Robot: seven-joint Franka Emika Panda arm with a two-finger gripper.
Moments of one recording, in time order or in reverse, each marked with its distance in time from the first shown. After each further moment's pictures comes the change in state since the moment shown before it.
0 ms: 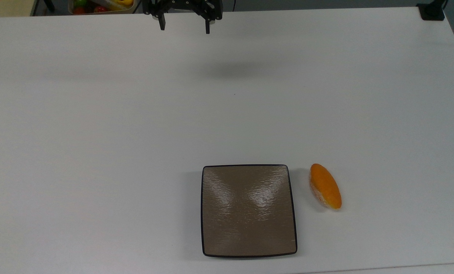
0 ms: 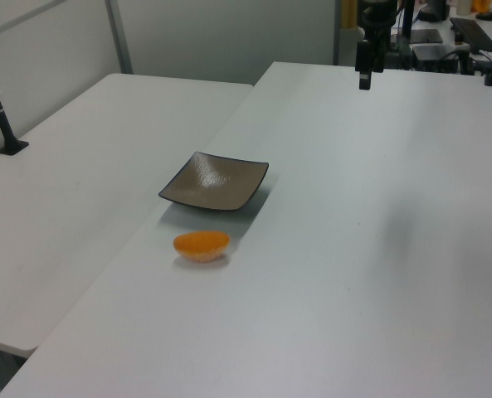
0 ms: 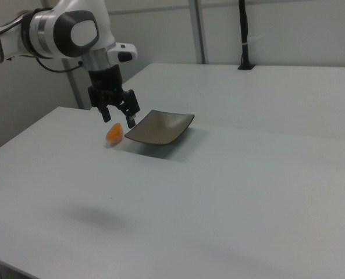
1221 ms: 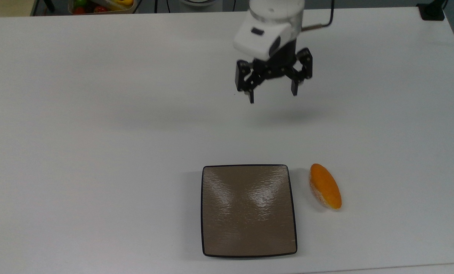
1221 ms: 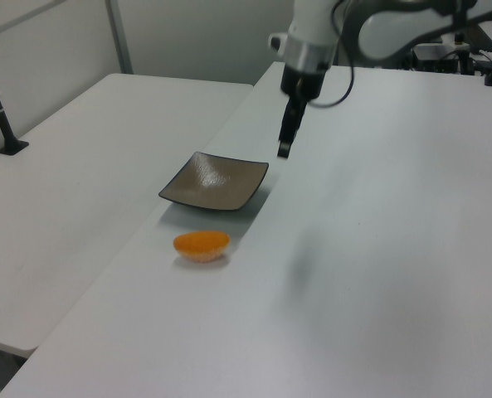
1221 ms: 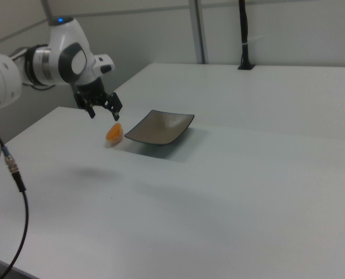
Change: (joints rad) arm 0.105 0.314 0.170 0.151 -0.020 0.394 0.022
